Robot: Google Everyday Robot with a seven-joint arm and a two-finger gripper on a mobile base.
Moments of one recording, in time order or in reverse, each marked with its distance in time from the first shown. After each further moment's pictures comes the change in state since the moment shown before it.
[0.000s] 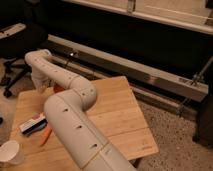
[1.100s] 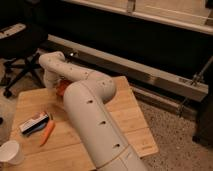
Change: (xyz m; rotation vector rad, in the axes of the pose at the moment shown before) arm 0.014 0.062 -0.019 -0.013 -0.042 0.092
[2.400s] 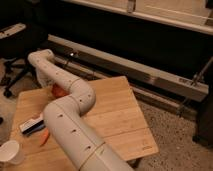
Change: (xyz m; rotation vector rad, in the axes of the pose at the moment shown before) arm 0.015 -0.039 0.021 -0.076 0.102 0.020
